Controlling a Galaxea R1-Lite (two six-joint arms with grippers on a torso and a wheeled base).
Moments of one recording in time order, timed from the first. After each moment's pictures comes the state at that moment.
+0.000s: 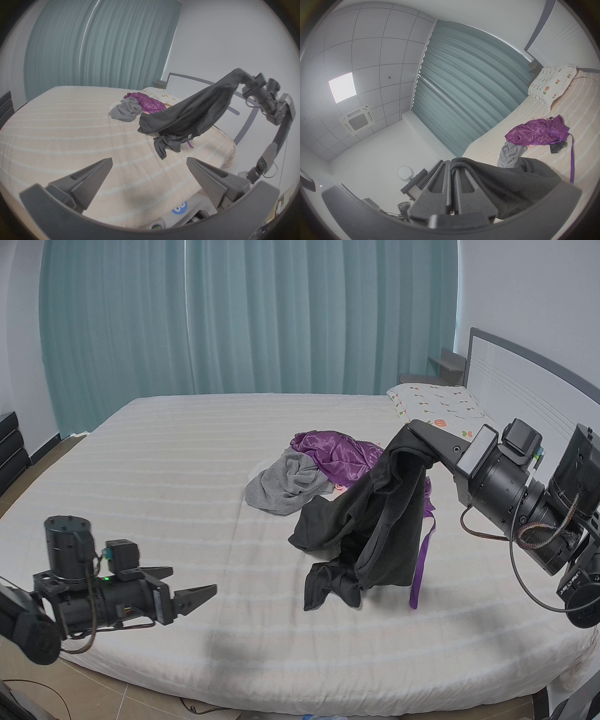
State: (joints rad) left arm -0.28 1.55 -0.34 -0.76 -0.29 -0.11; right arm 0.64 1.59 -0.65 -1.14 0.00 0.77
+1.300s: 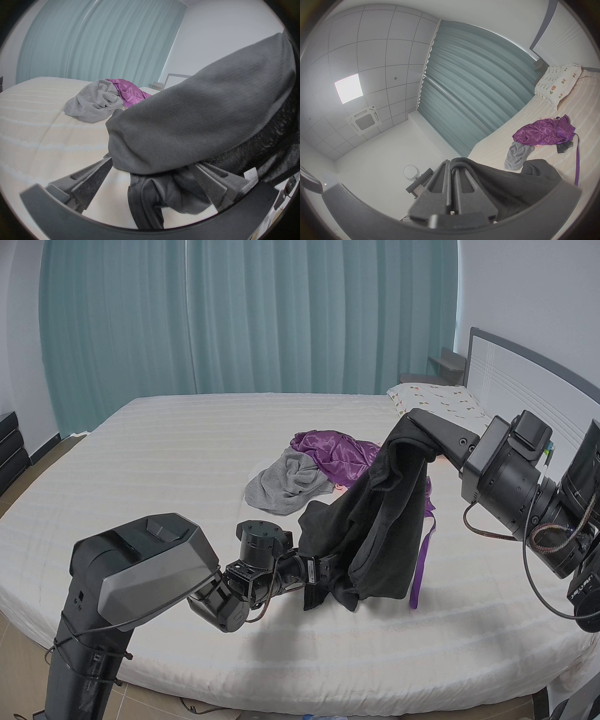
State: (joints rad) left arm -0.55 2.50 -1.18 -0.99 -0.08 -0.30; right arm 0.69 1.55 -0.66 -1.14 0.00 0.76
